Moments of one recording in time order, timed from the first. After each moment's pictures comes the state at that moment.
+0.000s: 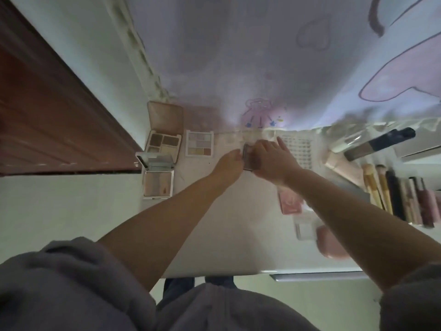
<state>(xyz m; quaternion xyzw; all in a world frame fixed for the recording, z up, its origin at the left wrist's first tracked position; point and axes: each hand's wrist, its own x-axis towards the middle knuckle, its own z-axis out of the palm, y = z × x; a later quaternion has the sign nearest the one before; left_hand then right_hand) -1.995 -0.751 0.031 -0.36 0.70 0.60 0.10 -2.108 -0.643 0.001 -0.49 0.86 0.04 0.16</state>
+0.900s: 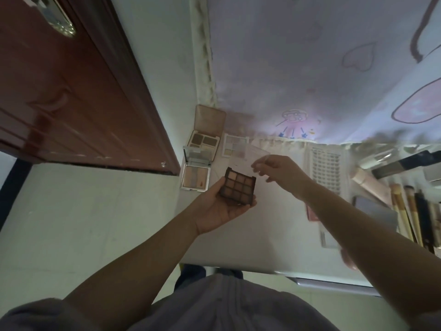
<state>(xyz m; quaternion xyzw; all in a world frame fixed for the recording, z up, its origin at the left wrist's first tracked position) -1.853 -0.775 0.031 -0.33 0.09 0.94 0.06 -2.036 -0.676 0.051 -0.27 0.76 -0.41 0.43</state>
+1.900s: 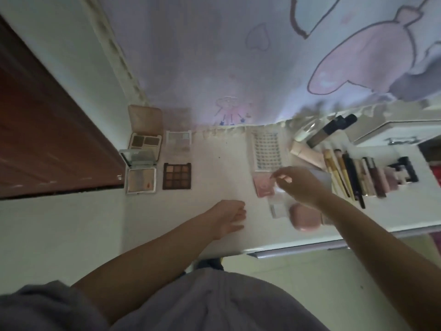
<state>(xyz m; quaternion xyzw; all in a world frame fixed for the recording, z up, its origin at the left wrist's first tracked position) -1.913 -0.658 0.034 -0.43 0.37 0.79 0.25 -2.059 -0.515 0.081 -0.30 0.91 -0.14 0.25</state>
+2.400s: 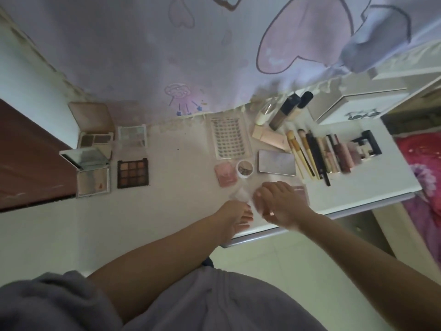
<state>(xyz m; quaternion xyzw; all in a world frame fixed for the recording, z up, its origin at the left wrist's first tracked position) -1.955 -0.549 0.020 -0.43 0.41 0.76 0.28 -2.038 -0.407 0.032 -0.48 0.86 0.07 0.18</state>
